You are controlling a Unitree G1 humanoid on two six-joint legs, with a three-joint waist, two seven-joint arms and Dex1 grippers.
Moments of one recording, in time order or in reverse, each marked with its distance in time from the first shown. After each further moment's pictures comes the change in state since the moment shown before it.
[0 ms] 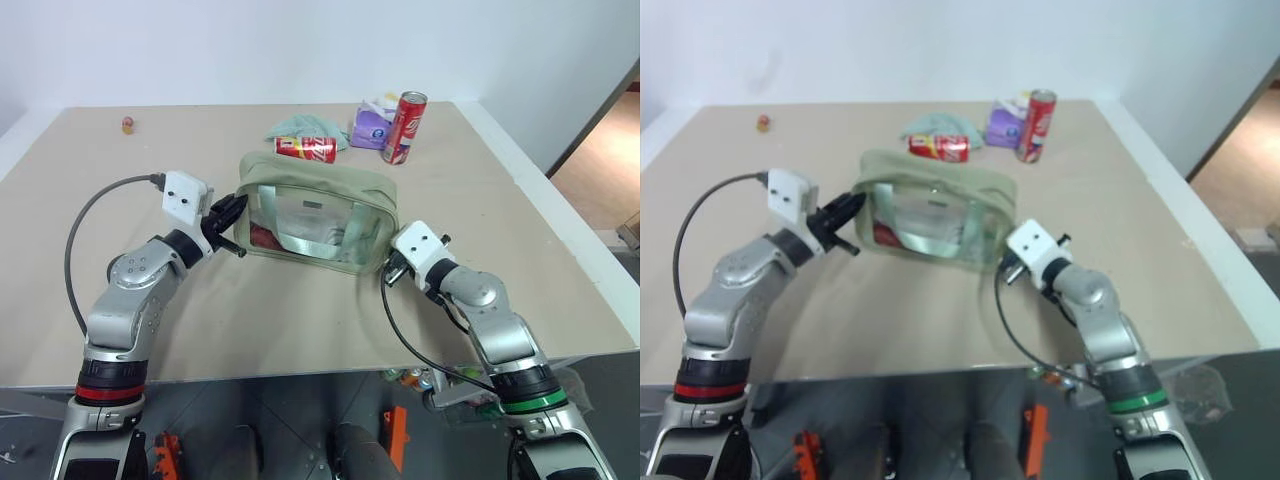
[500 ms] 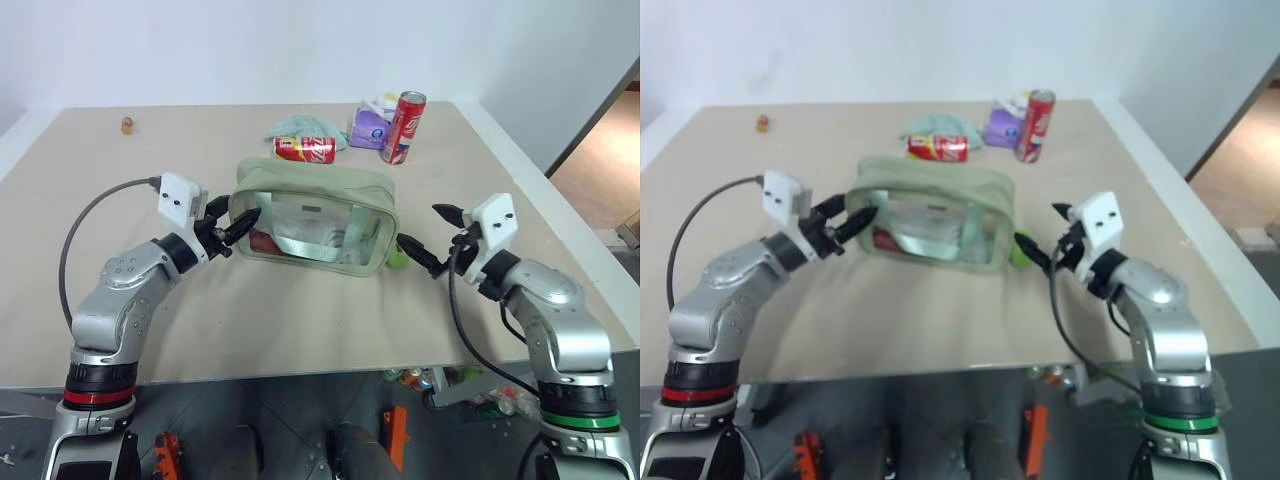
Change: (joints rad) left arm 0.014 0.047 0.027 -0.034 -0.095 0.085 -0.092; right arm 0.112 -0.086 -0.272 -0.228 0.399 0.162 0.221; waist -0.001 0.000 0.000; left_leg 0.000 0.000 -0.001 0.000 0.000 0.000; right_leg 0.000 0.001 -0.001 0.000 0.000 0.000
